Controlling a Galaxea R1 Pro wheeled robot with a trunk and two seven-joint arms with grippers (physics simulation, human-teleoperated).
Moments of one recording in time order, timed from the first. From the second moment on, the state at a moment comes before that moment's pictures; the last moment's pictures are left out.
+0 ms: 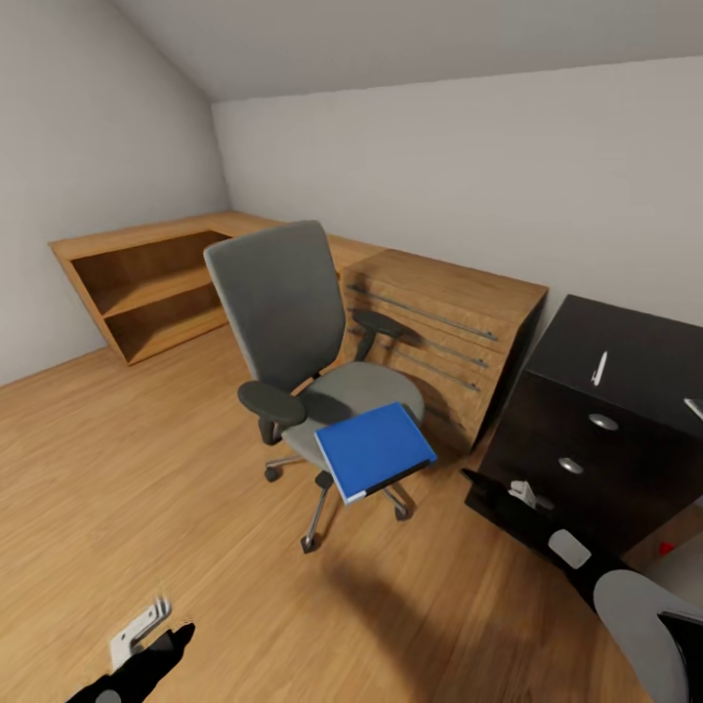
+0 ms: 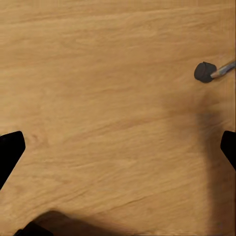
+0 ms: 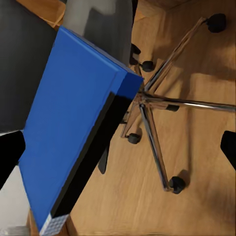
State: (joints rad) left arm -0.05 0.05 0.24 -1.19 0.59 0.47 0.17; right arm -0.85 -0.23 -0.21 -0.13 -0.63 0.30 0.79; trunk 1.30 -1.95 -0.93
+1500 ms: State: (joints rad) left arm -0.05 0.04 0.24 -1.16 0.61 0.45 0.17; right arm -0.82 -0.25 -0.21 -0.13 -0.58 0.29 0.97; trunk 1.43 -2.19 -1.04
